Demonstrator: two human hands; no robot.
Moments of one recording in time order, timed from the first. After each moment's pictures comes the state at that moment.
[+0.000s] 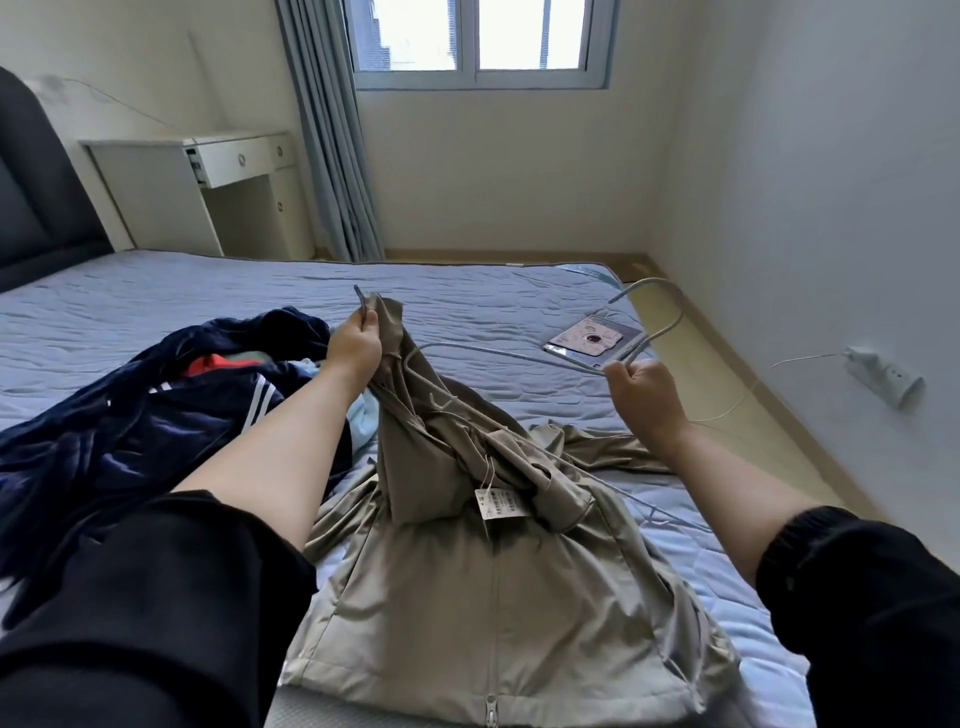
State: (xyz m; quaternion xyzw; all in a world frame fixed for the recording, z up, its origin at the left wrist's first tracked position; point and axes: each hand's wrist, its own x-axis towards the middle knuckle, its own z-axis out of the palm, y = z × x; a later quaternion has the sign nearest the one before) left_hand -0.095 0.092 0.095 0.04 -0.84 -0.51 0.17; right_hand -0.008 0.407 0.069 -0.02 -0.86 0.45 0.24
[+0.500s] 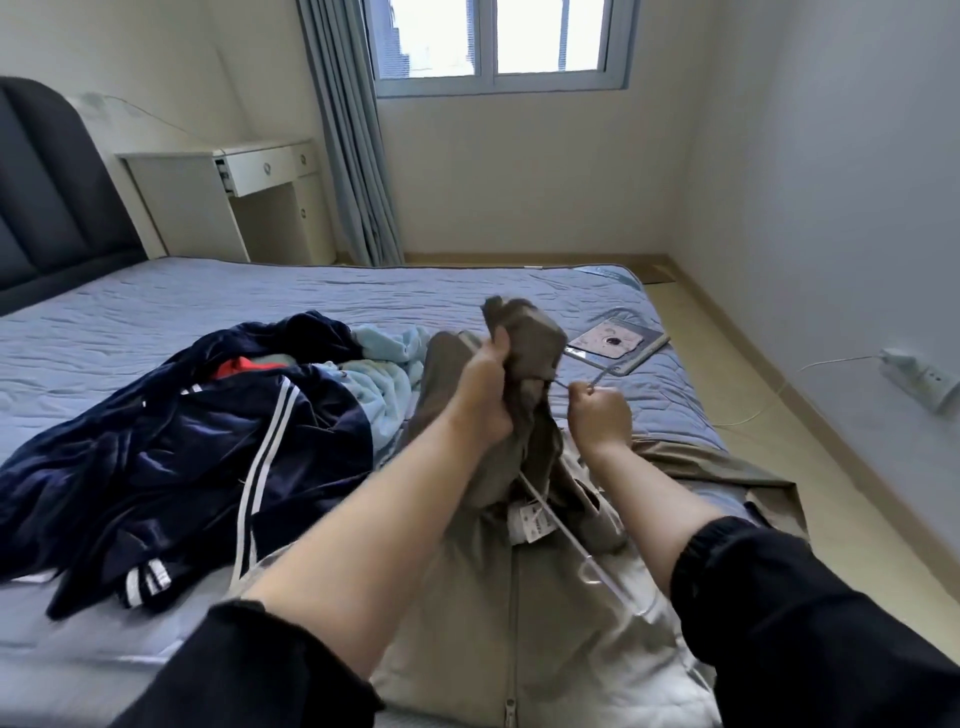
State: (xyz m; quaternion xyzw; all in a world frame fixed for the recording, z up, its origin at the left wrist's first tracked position) left_hand -0.018 0.215 0.101 0.01 -0.45 -0.88 -0.11; right_hand -0.027 0.342 0.041 -0.15 -0.86 0.45 0.19
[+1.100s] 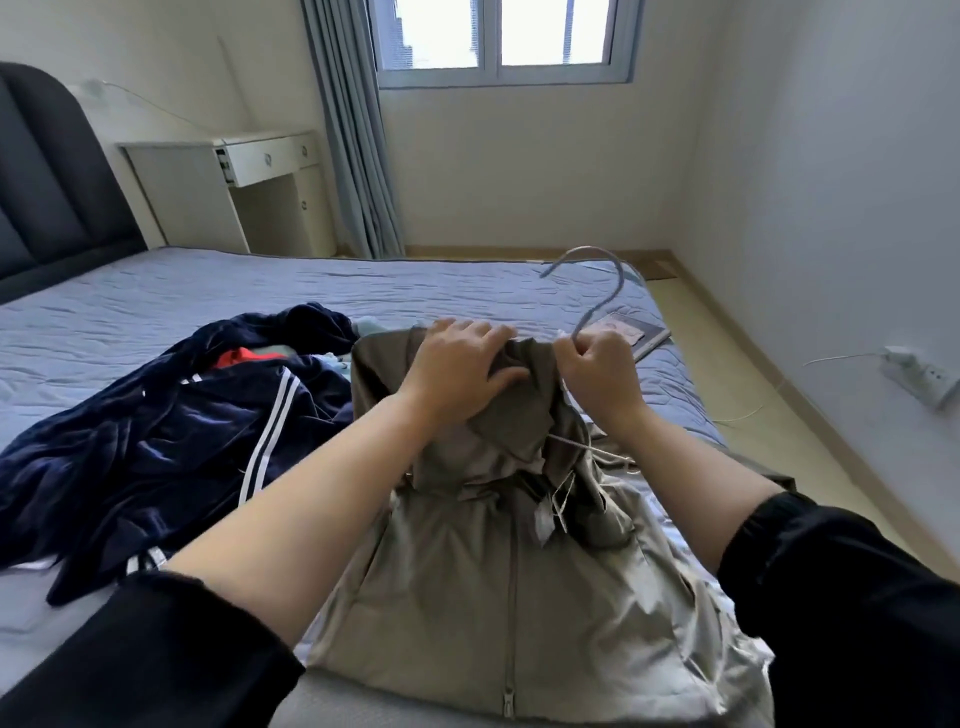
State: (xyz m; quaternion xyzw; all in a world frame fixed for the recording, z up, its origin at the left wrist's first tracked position) left_hand -0.021 0.153 0.106 -0.29 -0.92 -0.06 0.26; right_hand -0.009 0.337 0.095 0.07 -0.85 0.43 0.31
